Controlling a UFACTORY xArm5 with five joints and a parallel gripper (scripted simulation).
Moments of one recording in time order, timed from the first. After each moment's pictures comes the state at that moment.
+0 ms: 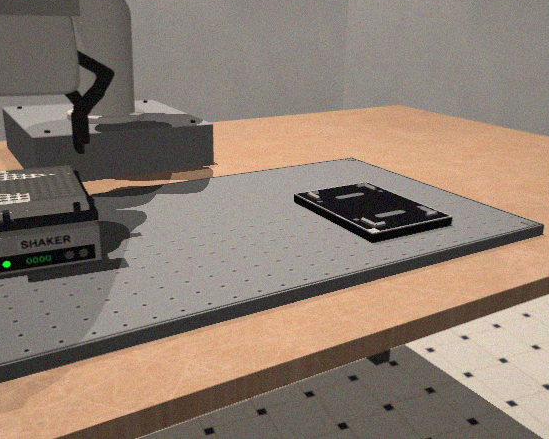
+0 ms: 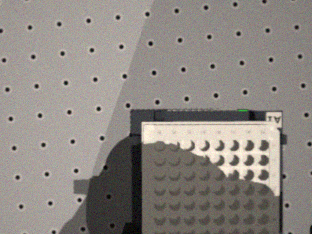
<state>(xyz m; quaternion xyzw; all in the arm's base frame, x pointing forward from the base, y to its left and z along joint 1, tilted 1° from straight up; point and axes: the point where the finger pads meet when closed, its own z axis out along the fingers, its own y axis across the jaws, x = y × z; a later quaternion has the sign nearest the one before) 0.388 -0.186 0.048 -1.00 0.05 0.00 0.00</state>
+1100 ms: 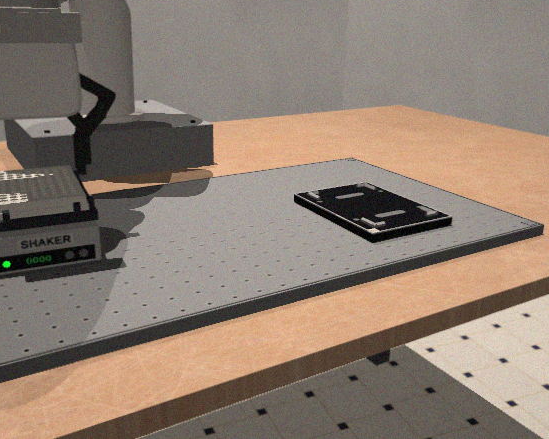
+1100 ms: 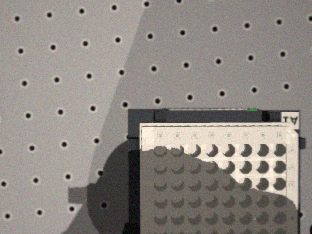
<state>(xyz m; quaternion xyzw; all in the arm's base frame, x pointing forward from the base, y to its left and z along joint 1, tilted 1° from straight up) 0.388 -0.185 0.025 -1.00 0.05 0.00 0.00</state>
